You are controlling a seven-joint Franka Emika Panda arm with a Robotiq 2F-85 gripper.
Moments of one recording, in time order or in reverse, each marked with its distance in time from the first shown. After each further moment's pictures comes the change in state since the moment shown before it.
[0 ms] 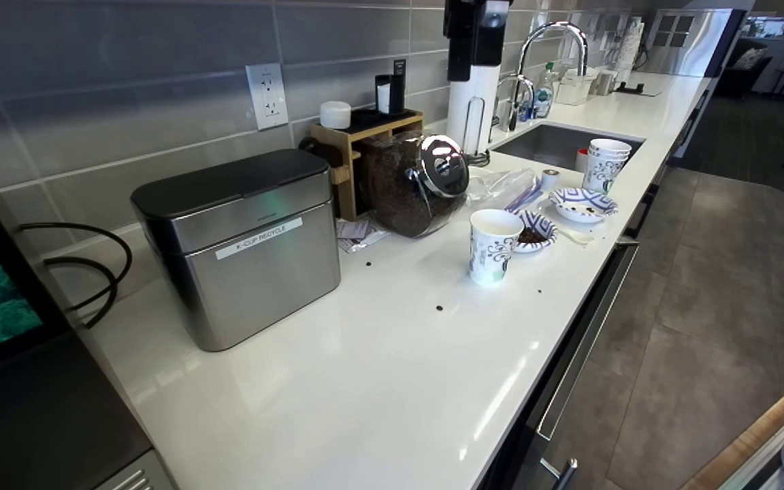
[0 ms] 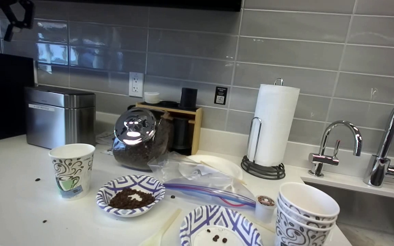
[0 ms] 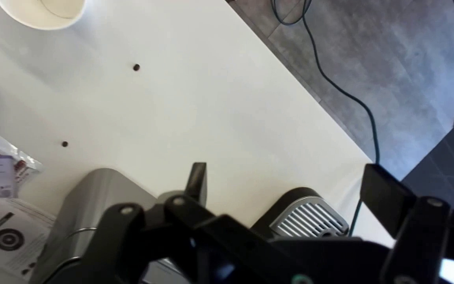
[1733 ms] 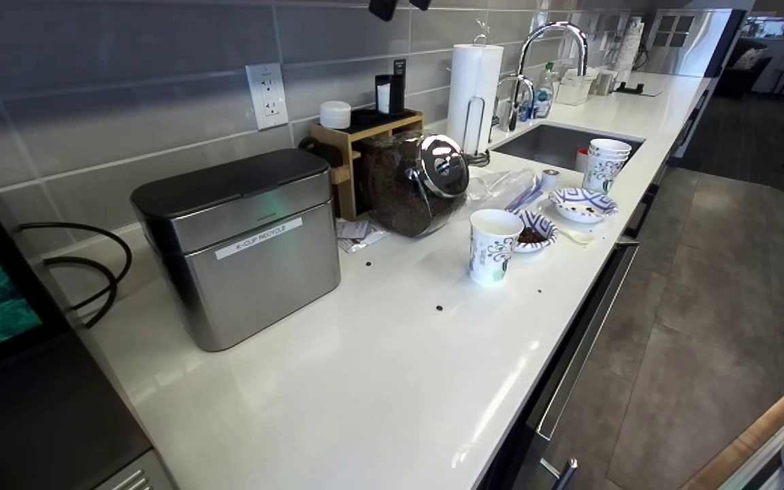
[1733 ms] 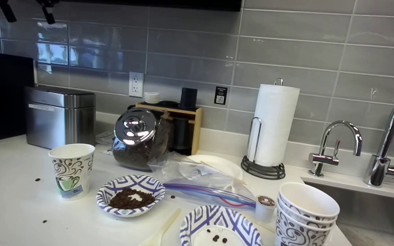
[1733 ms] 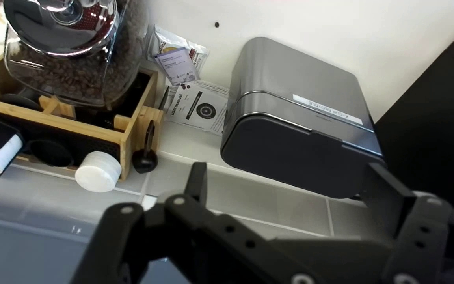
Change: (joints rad) arm 0.031 -0.152 0.021 -0.199 -0.288 0.617 0.545
